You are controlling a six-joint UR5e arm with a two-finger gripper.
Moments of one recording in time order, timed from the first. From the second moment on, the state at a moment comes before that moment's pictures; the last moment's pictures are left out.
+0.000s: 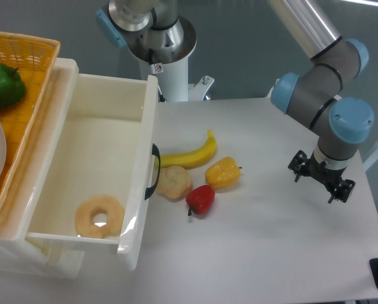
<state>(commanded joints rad) 2.79 -2.17 -1.44 -1.04 1.57 1.47</state>
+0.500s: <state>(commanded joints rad) 2.79 -2.17 -1.52 -1.00 1.57 1.45</state>
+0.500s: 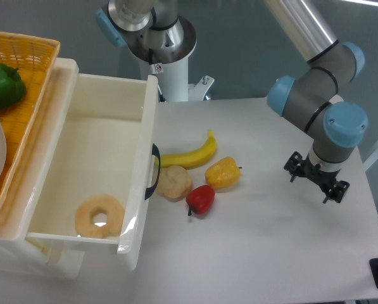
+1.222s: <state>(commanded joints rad) 2.70 -2.07 -1.57 -1.00 1.48 1.09</state>
